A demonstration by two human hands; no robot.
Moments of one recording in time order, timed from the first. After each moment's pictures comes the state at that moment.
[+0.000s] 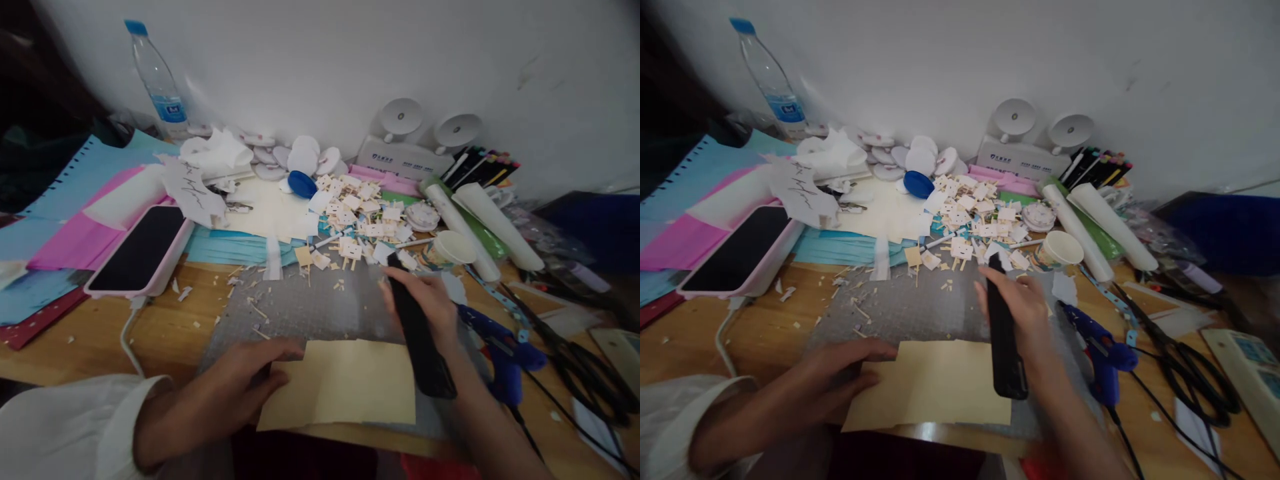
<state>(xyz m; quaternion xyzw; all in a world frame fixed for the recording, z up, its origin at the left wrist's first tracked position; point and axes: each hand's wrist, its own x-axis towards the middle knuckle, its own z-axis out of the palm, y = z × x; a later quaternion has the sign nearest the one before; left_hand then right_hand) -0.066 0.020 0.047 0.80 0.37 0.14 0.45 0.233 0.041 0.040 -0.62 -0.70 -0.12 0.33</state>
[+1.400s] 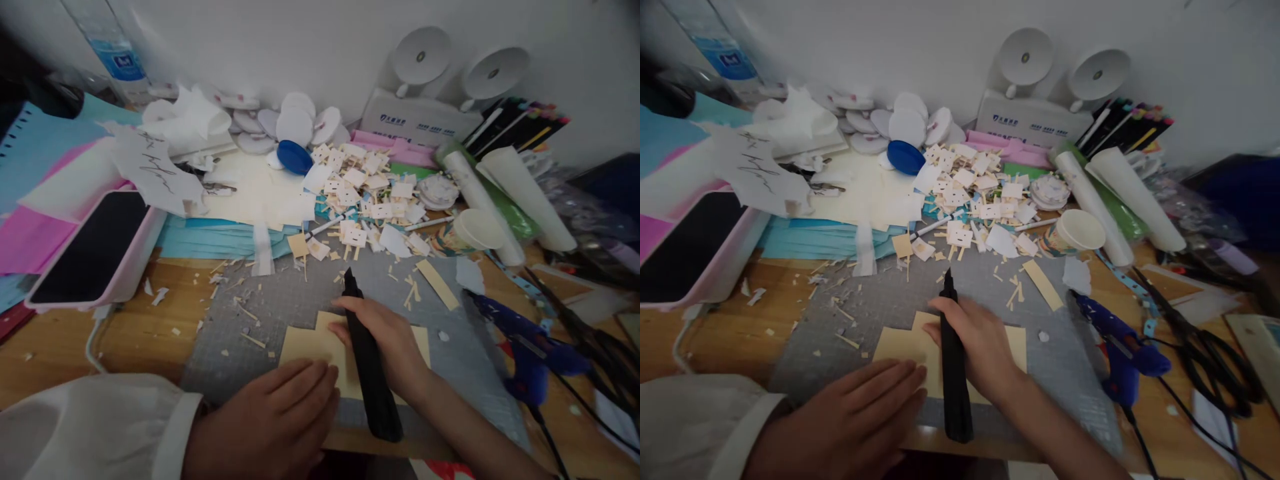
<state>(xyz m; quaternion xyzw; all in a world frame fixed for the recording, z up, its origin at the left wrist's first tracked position) -0.028 0.004 0.035 0.98 0.14 0.14 0.09 0.197 0.014 0.014 -0.56 -0.77 0.18 0.26</state>
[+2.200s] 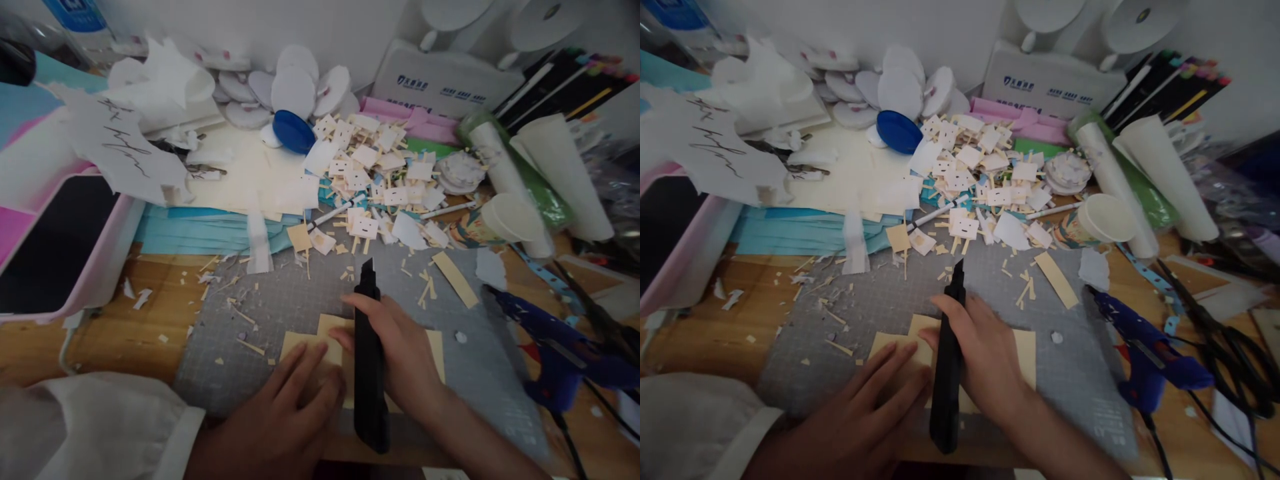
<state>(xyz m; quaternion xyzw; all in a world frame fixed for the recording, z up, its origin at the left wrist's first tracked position) -0.021 0.001 0.019 0.98 0.17 0.09 0.09 0.189 0.014 0.022 -0.59 -0.77 0.13 0.22</state>
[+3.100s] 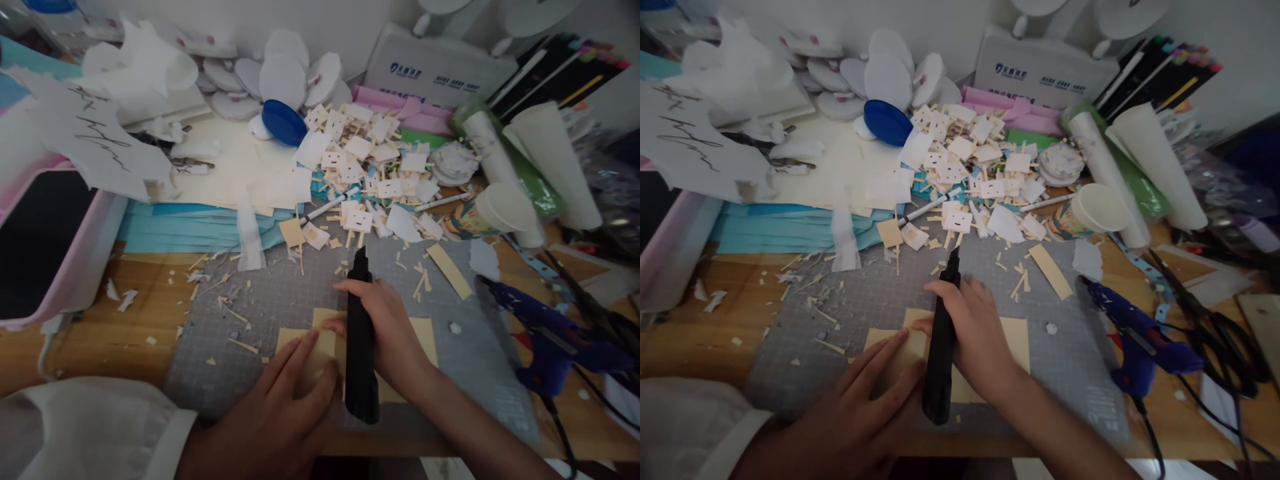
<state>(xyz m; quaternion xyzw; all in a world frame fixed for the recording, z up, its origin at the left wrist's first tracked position) -0.021 0.003 0.022 0.98 0.18 0.05 0.09 0.190 0.025 0.018 -0.59 -0.75 0.19 0.24</state>
